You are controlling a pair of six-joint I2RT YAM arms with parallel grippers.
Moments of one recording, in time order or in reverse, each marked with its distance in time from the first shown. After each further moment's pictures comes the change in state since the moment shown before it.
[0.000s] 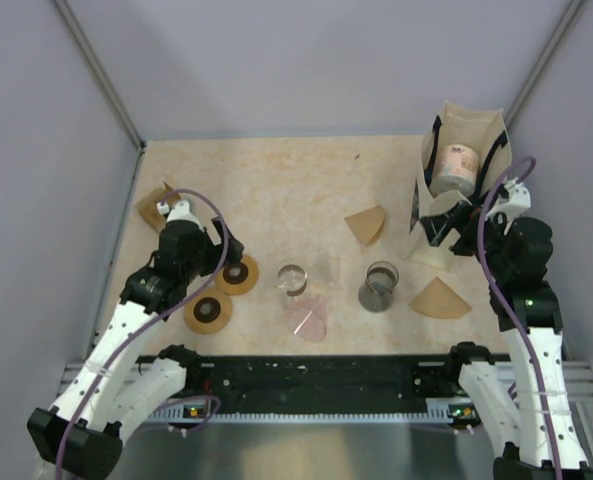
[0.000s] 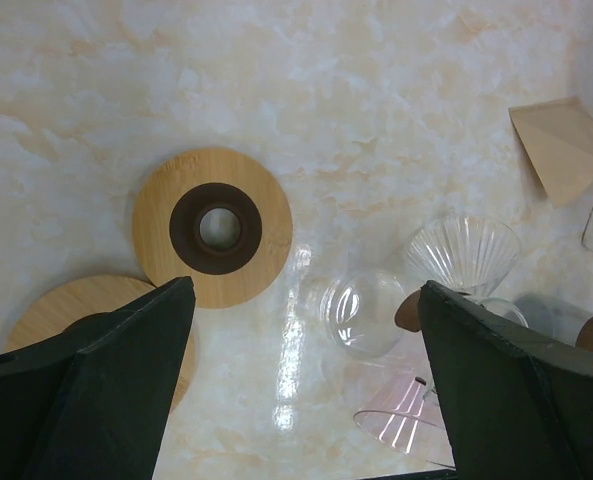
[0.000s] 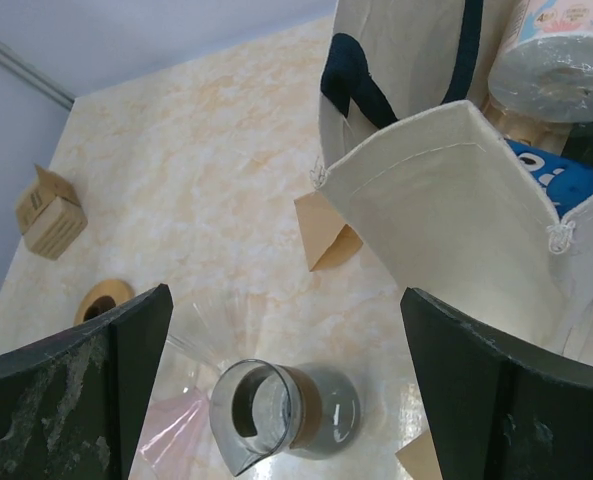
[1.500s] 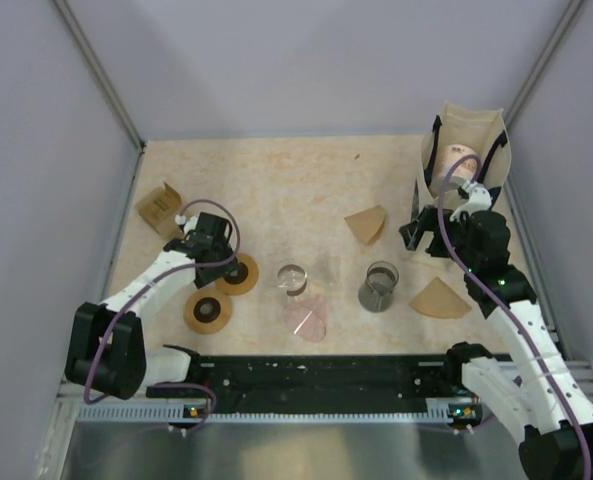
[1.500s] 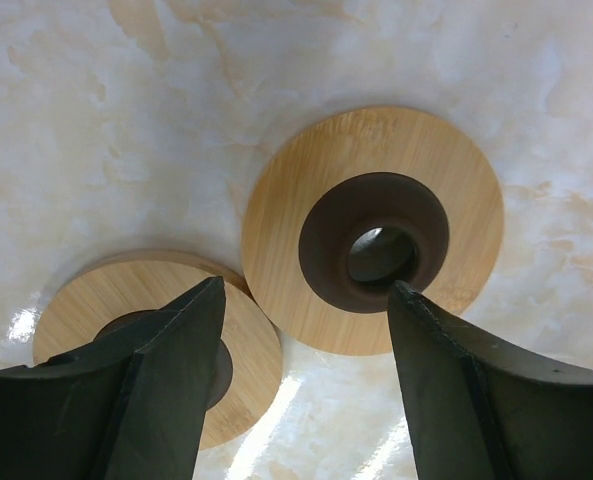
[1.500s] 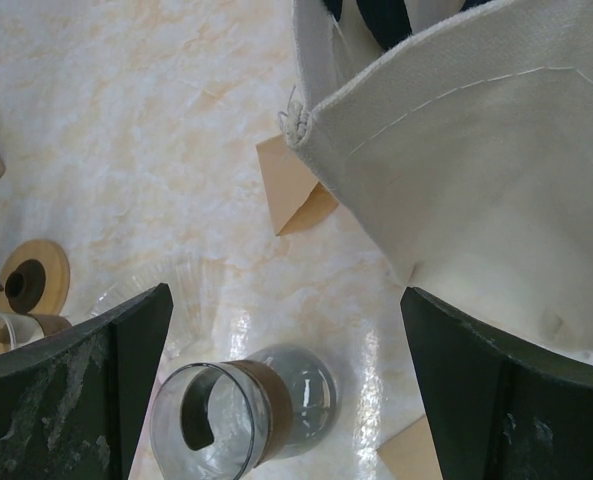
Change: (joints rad) left arm 0.067 0.464 -0.045 0.027 -0.131 -0.120; right arm 0.204 0.137 -0.106 0.098 0.181 -0.034
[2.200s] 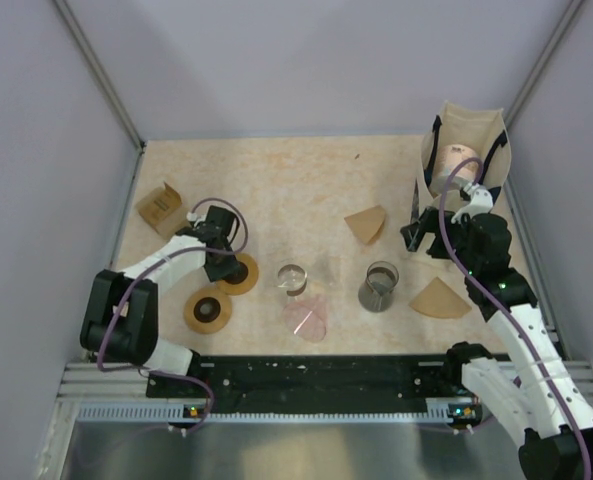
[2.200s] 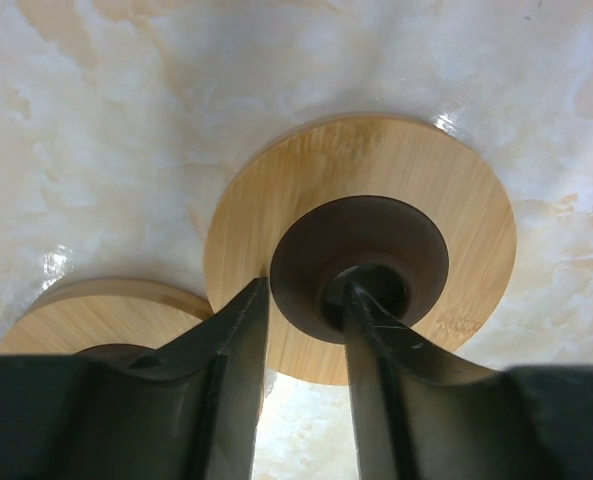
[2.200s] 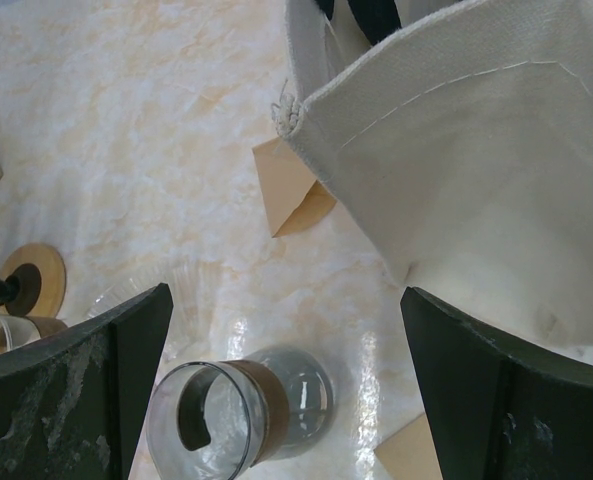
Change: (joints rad) left arm 0.000 0.178 0.056 0.006 0.044 0.024; right arm 0.000 -0.027 -0.019 0.007 0.014 0.000
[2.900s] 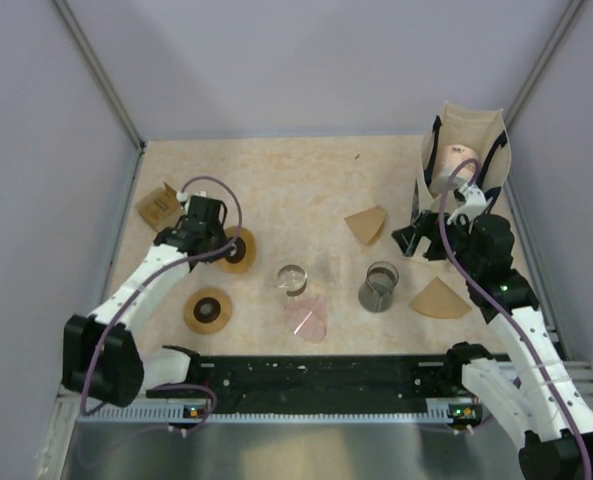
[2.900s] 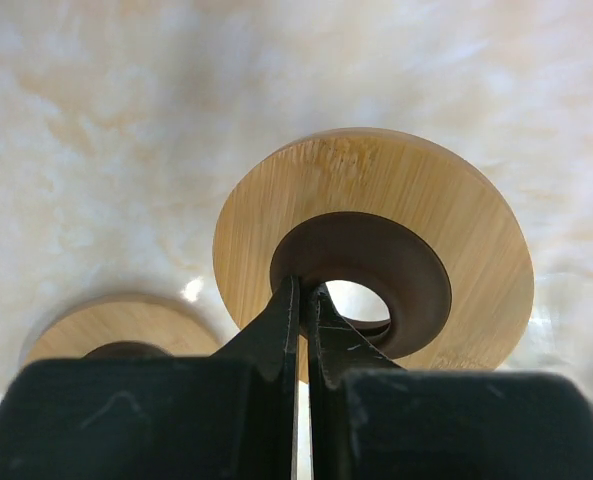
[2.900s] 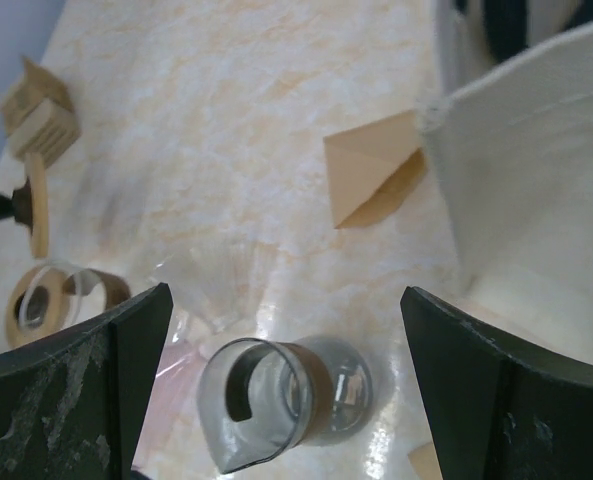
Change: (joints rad) left arm 0.002 -0.130 0.082 -0.035 0.027 0.067; right arm 0.000 -0.008 0.003 0.005 -0.108 -0.012
